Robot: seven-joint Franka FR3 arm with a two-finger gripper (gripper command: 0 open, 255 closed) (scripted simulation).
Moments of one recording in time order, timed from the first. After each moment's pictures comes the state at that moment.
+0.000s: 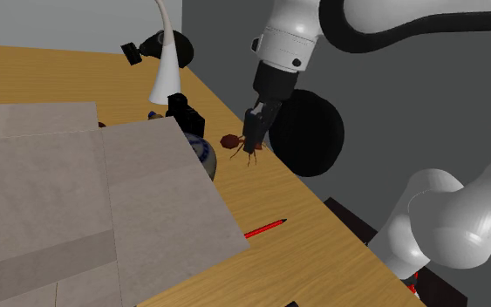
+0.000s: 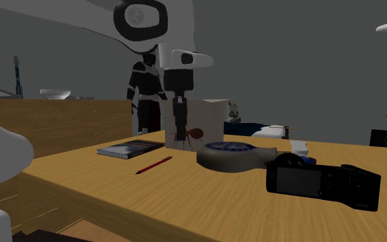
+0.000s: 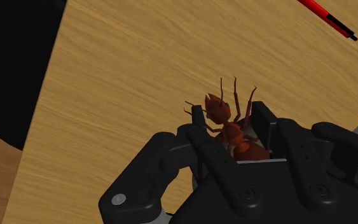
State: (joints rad) arm 0.31 -0.48 0.24 -2.30 0.20 1.87 0.10
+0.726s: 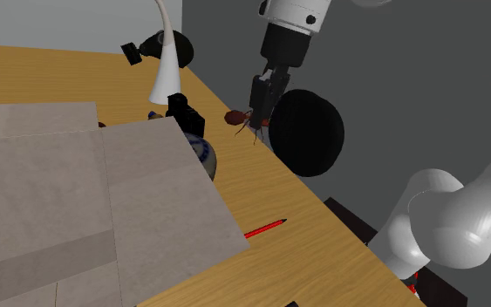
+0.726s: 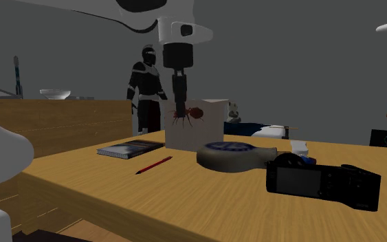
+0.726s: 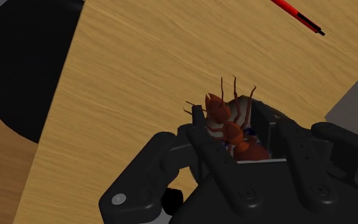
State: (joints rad) arm 0.30 -0.48 0.22 -2.14 0.18 1.72 0.12
